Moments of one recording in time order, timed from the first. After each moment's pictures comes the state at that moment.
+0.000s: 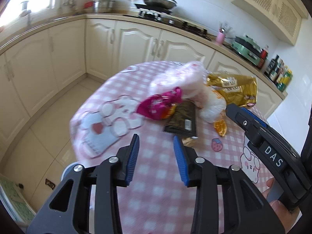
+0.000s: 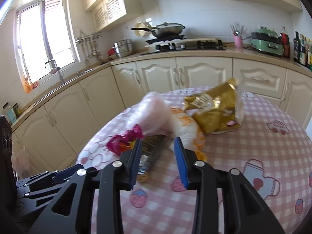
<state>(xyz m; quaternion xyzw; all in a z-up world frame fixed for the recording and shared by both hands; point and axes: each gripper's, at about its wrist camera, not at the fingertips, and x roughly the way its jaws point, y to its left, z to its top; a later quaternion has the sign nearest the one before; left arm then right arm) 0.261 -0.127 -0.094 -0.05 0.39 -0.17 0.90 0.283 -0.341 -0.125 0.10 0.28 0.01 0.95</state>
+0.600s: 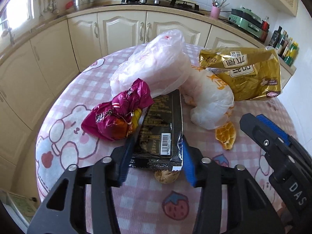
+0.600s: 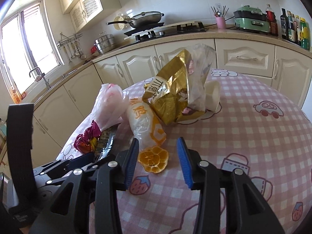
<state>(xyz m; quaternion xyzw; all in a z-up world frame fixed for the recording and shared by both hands) 0.309 -0.208 -0.121 0.03 0.43 -0.17 0.89 0.299 -0.395 -0.156 0.15 0.32 -0.02 0.94</state>
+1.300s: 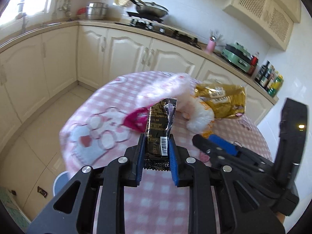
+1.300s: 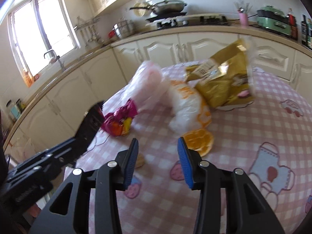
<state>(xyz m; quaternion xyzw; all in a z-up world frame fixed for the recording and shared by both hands) 0.257 -0.127 -0.083 -0.08 0.36 -0.19 0.91 0.306 -0.336 -0.156 0.12 0.36 0.05 0.92</state>
